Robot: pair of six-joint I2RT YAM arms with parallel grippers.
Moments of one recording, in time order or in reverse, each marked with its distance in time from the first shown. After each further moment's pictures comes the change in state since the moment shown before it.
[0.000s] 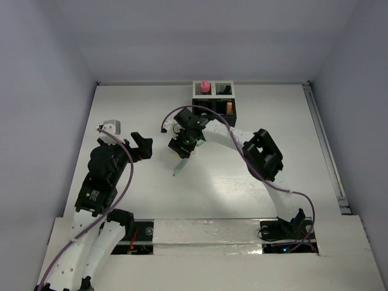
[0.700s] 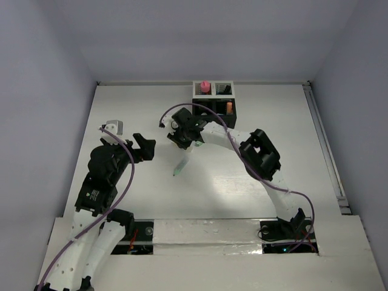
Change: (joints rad) left arm 0.000 0.002 0.000 0.002 0.068 0.000; right arm 0.012 0.046 0.013 0.167 0.144 0.029
